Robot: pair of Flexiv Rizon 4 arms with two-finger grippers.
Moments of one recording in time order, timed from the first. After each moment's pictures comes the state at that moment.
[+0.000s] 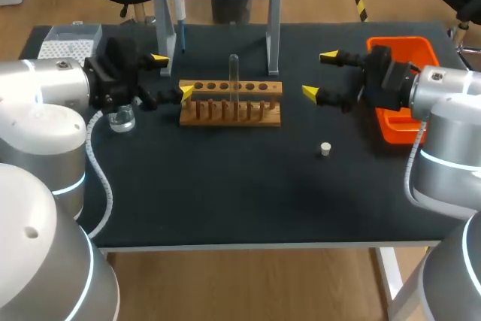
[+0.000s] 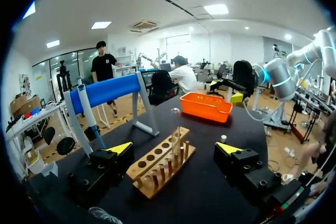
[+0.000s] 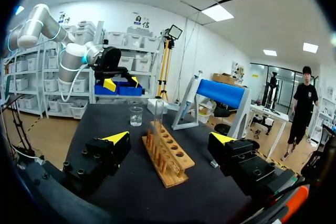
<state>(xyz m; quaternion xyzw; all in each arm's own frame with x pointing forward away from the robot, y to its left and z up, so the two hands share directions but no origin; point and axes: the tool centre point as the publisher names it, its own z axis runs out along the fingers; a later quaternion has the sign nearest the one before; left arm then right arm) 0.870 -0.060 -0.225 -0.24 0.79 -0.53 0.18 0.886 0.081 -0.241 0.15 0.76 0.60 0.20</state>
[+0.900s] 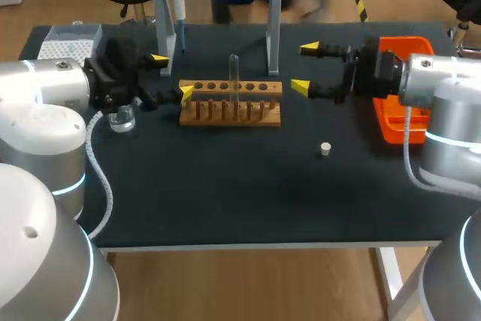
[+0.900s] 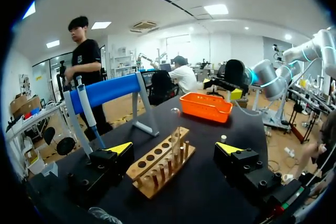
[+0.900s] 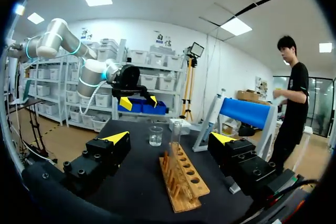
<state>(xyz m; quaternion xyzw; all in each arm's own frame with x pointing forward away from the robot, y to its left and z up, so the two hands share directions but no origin) 0.870 -0.060 -0.225 -0.24 0.79 -0.54 0.18 0.892 0.119 -0.224 0.05 0.72 0.68 0.12</state>
